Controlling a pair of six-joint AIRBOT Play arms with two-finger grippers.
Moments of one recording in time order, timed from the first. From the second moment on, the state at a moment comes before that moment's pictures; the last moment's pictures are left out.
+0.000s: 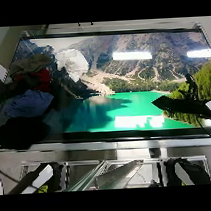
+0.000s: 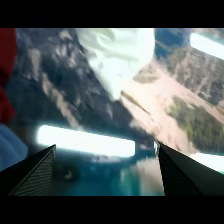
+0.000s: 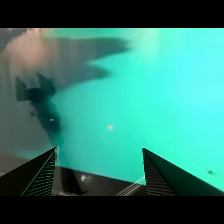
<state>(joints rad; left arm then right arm) 0.37 -1.15 1.10 -2.31 0.93 1.99 -0.19 -0.87 0.68 -0.81 1.05 1.29</state>
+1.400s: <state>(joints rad) 0.13 -2.24 2.00 -2.35 0.70 1.95 -0.19 -1.02 0.68 -0.81 0.85 1.28</state>
